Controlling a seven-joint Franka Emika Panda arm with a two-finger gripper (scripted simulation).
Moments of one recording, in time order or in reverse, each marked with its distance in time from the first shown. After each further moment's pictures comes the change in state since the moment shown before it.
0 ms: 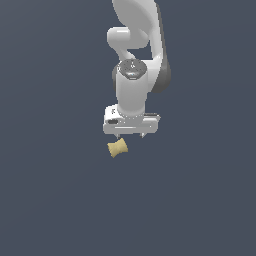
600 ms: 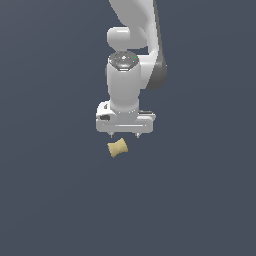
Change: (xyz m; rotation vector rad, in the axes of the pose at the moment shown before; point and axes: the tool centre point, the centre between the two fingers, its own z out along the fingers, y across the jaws) arm 0.010 0.022 -0.019 -0.004 0.037 0.063
